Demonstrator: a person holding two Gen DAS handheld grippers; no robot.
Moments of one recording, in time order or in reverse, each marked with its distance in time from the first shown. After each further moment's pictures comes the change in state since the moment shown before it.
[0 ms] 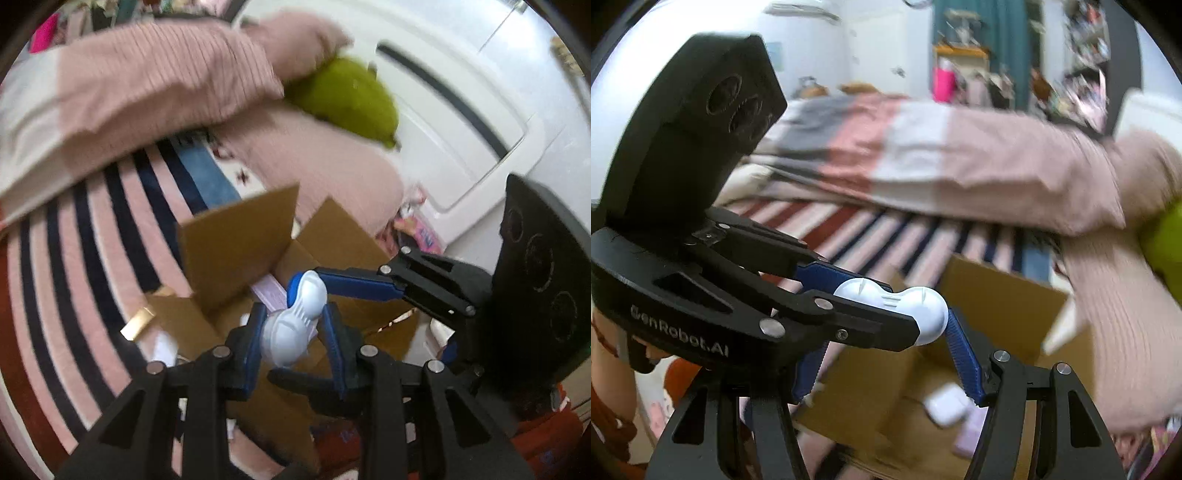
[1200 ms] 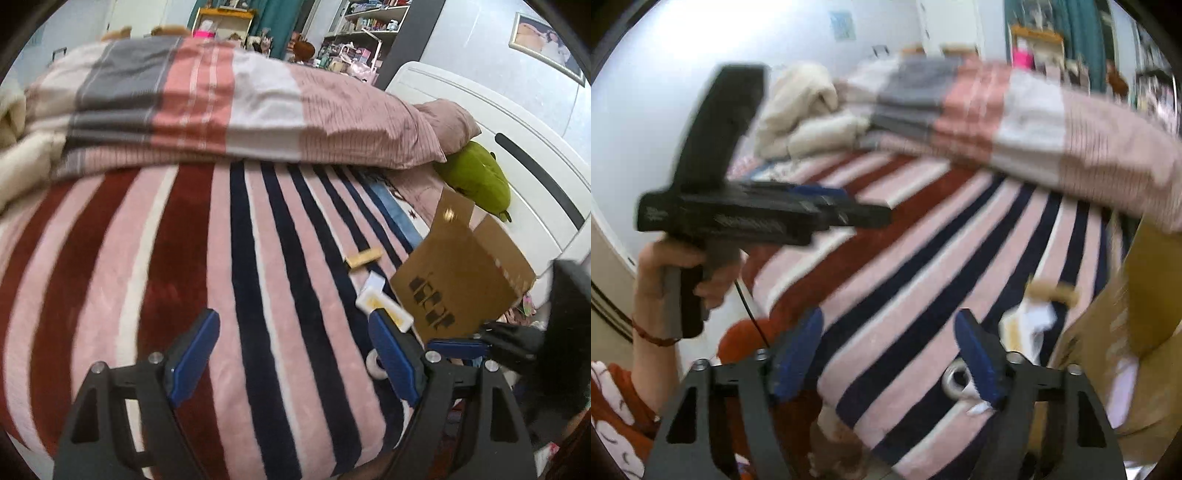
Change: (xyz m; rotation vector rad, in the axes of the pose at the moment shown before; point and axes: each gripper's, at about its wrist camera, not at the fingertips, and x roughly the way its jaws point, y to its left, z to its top) left arm -0.111 0.140 -0.217 -0.301 -0.382 0.376; right arm 0.055 0.147 -0.071 -0.138 0.095 0.248
